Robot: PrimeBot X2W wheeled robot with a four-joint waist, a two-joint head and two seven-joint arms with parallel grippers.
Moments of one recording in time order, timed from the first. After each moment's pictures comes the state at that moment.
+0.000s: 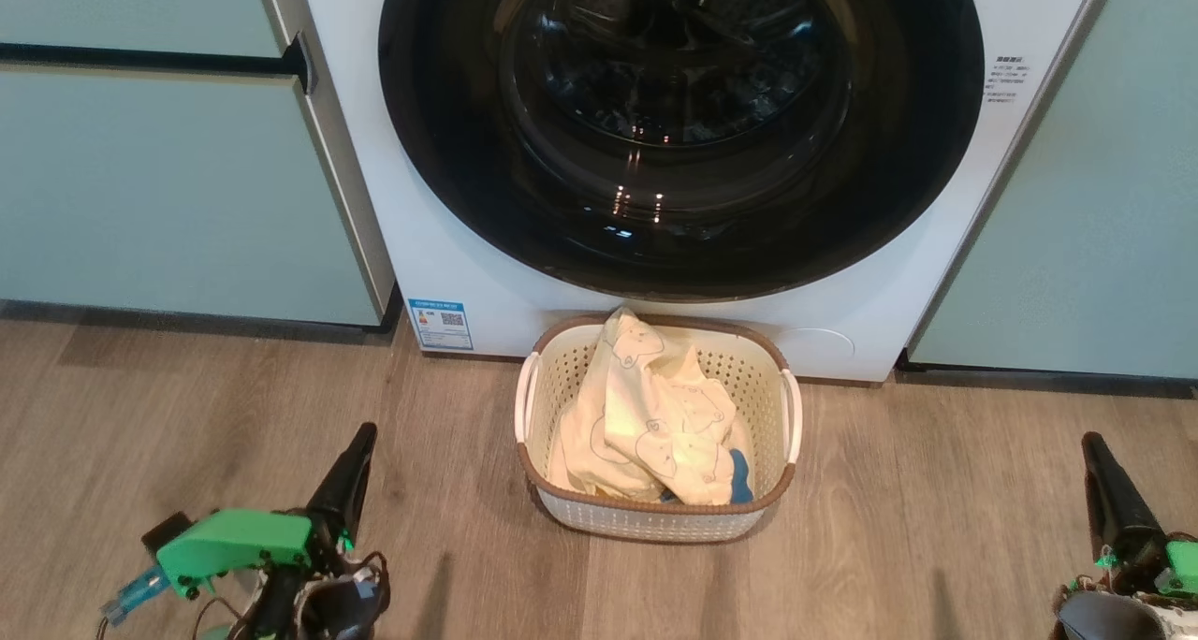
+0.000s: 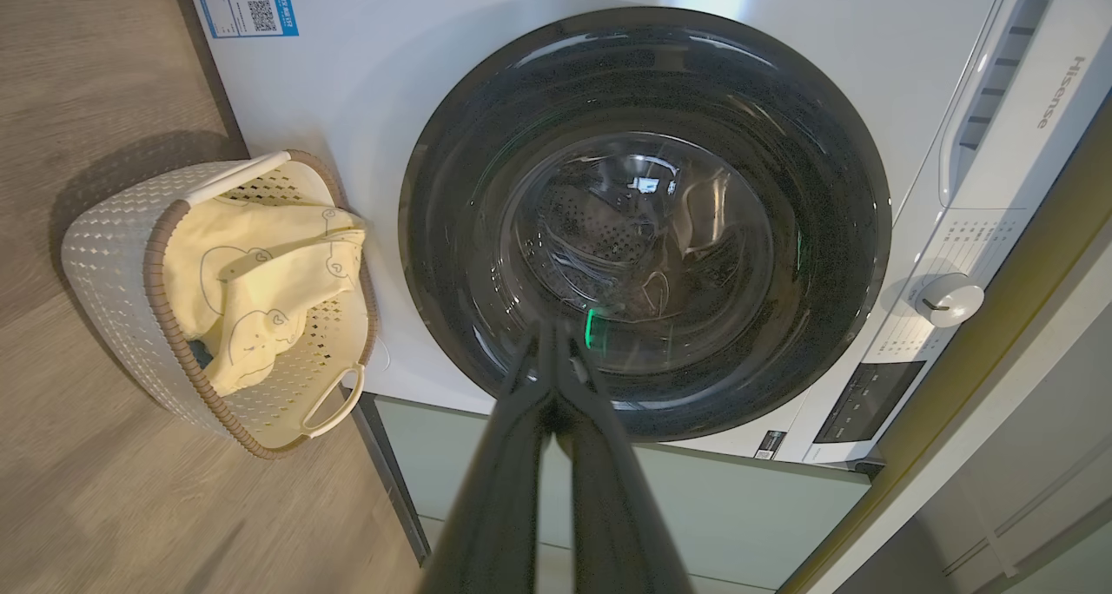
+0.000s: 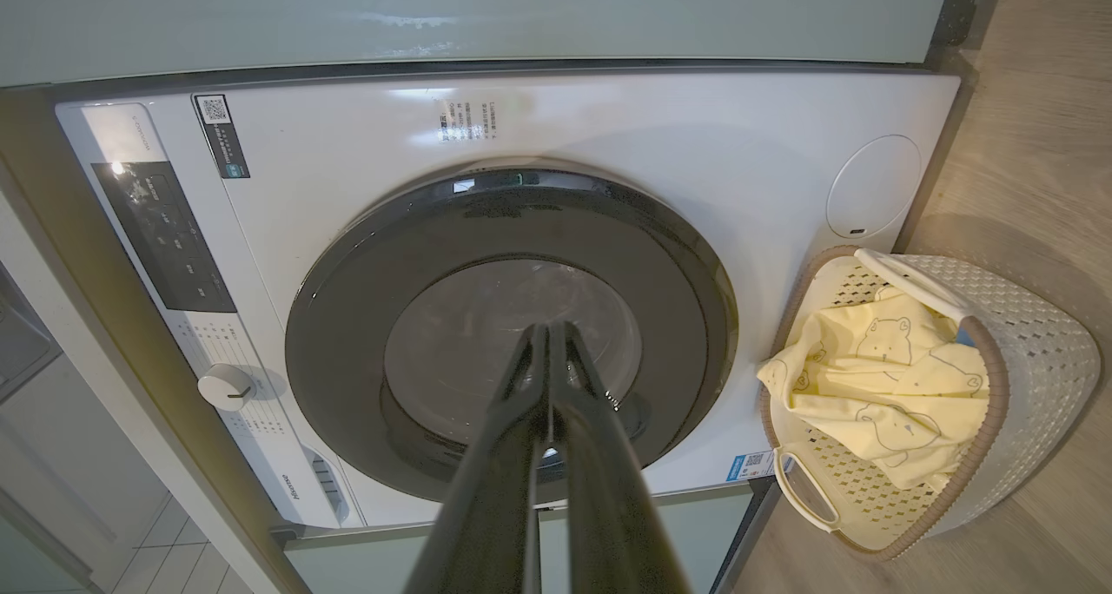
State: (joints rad) left arm -0.05 0.04 0.08 0.28 -1.62 -0.13 0.11; right arm -0.05 -0.05 -0.13 0.28 1.62 0.13 0.11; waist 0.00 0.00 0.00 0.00
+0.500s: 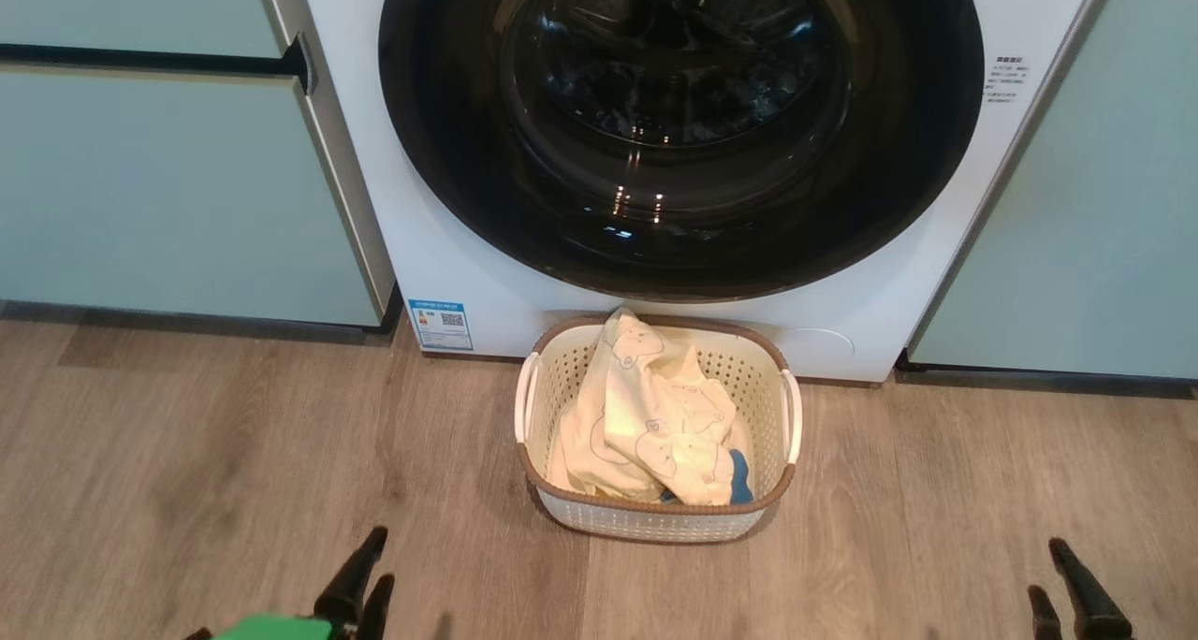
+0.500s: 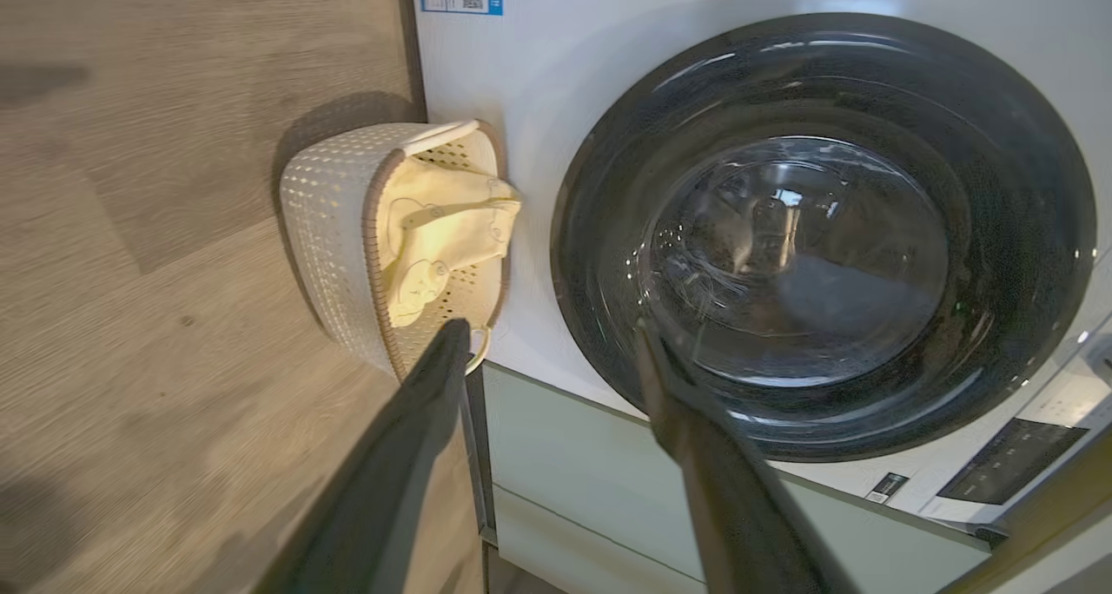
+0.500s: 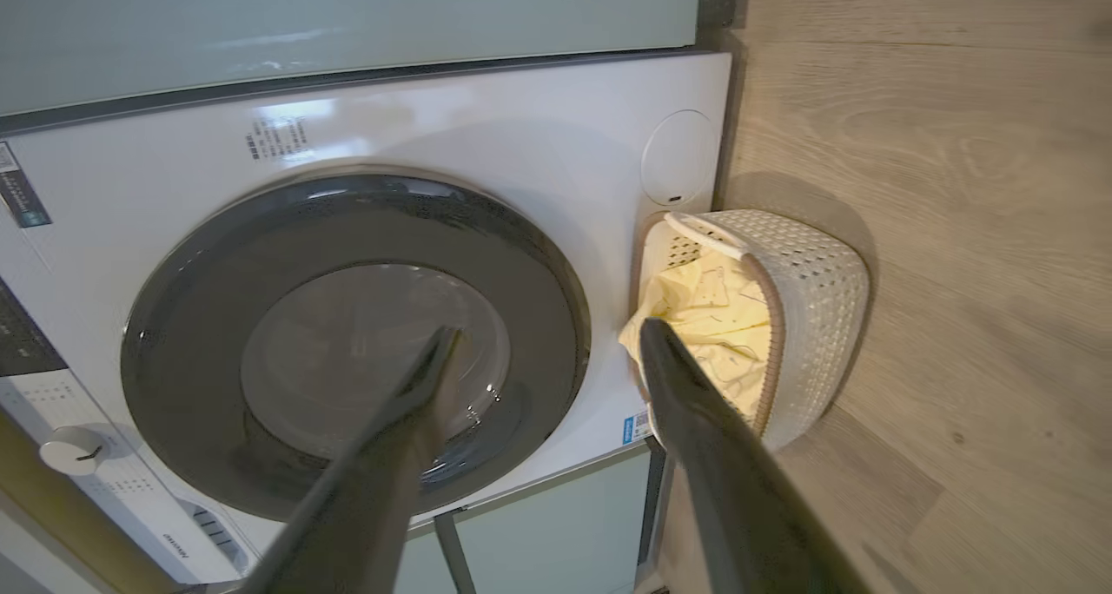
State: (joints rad) left arm 0.05 0.02 0.06 0.40 -1.62 -0.13 0.11; right arm 0.05 -0.01 -0.12 0.40 1.62 0.13 0.11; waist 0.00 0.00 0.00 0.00
